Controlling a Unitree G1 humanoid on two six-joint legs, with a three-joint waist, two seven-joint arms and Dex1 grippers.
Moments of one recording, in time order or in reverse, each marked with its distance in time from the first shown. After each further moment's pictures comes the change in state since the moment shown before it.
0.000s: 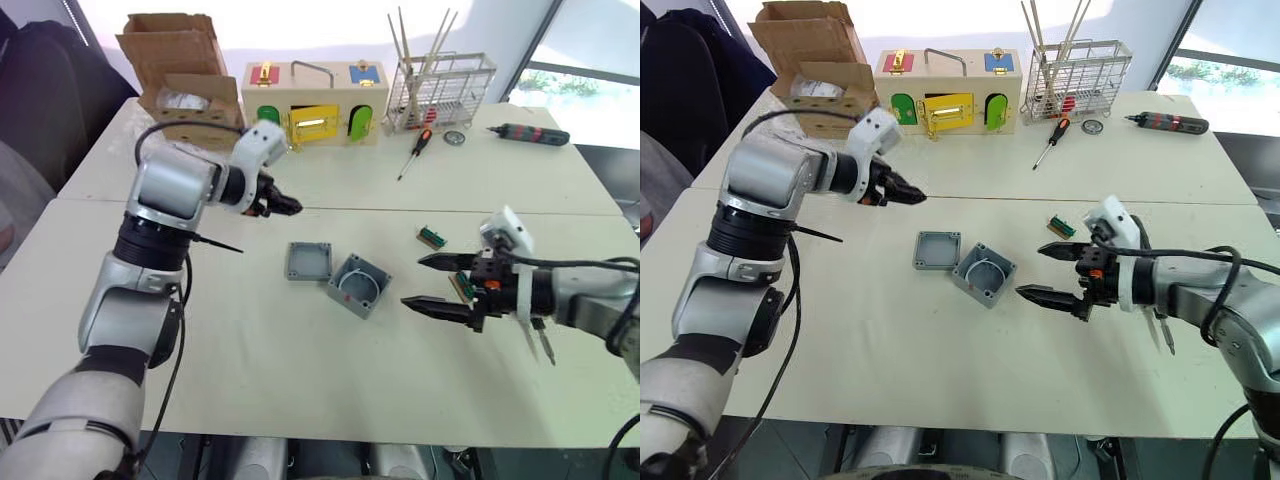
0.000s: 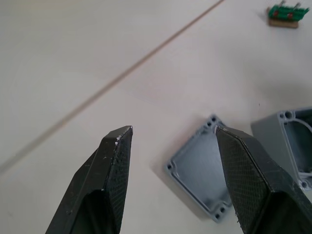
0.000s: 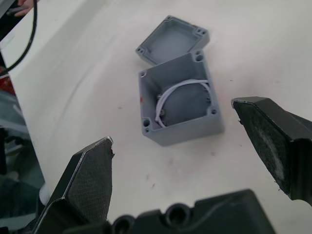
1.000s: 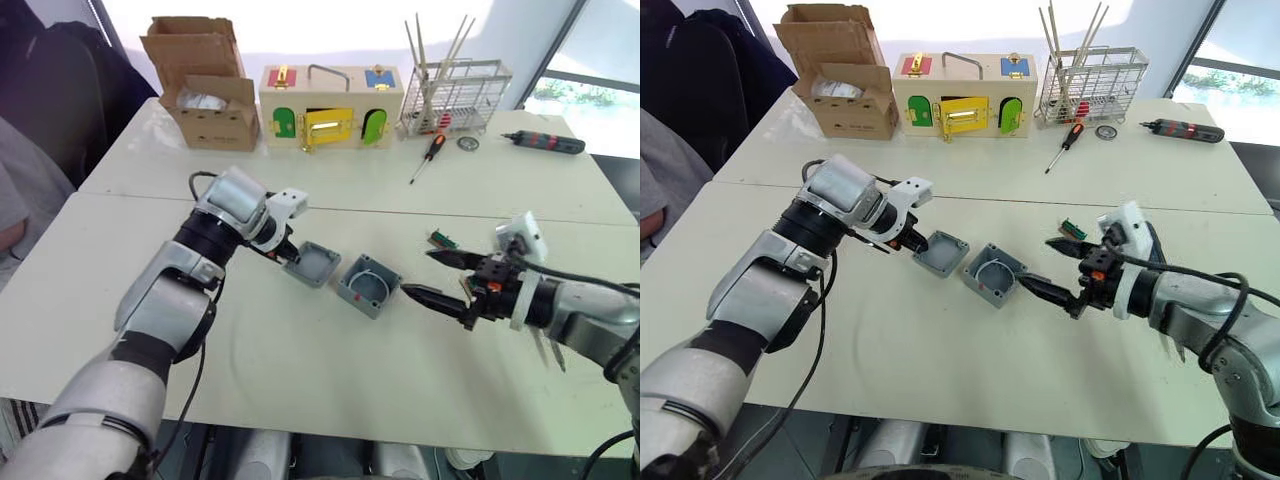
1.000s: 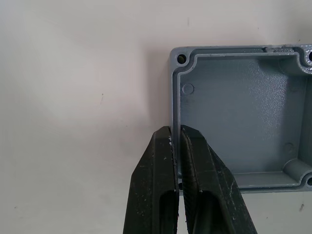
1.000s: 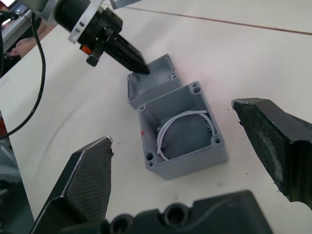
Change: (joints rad) left arm -0.073 -0.130 -0.182 0.379 -0.104 -0.044 0.183; right arm 0.131 0.129 -0.215 -0.099 0.074 0.040 -0.196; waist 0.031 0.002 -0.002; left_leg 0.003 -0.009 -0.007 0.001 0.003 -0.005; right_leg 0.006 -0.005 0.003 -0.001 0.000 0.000
